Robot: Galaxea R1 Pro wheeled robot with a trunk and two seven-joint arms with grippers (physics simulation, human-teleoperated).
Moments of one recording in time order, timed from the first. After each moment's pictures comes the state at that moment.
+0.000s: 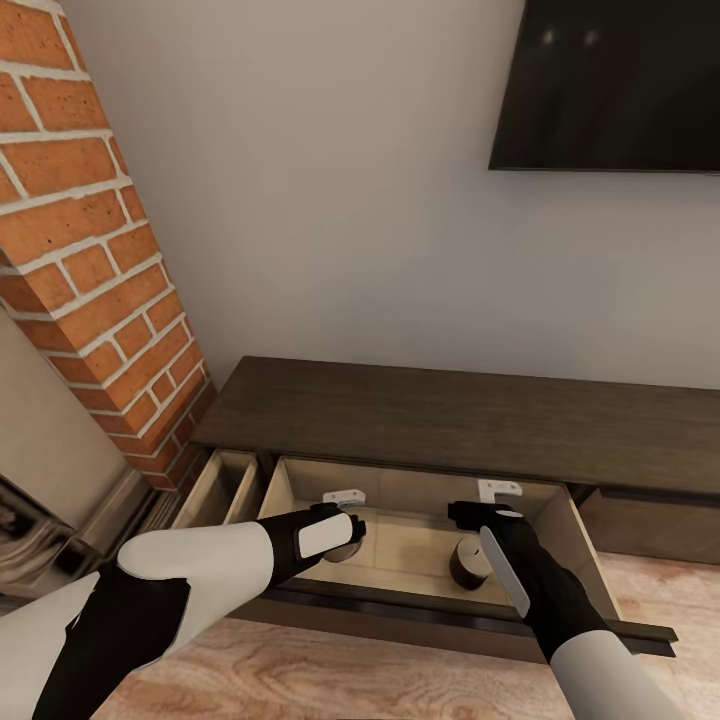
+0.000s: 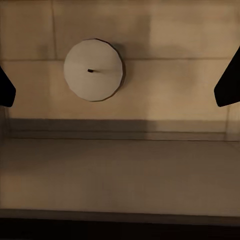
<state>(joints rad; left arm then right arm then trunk) -1.10 -0.17 -1.86 -0.43 2.16 0.15 0.60 -0.59 -0.04 0.17 -0.98 -0.27 0.56 -0.28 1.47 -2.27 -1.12</state>
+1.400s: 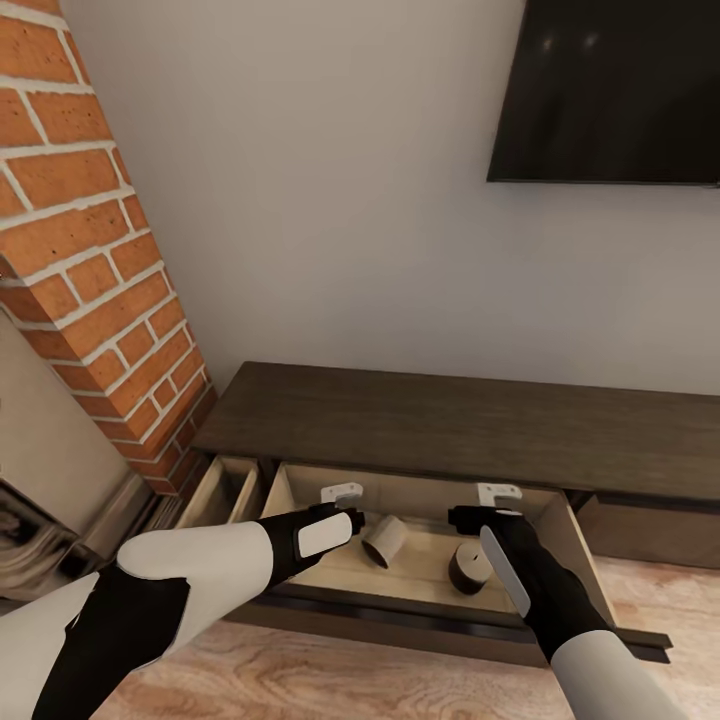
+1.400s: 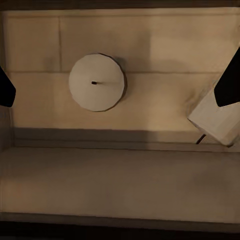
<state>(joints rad) -1.10 -0.17 -1.86 -0.43 2.16 0.06 0.60 -0.59 -0.04 0.17 -0.99 -0.28 0.63 -0.28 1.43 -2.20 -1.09</state>
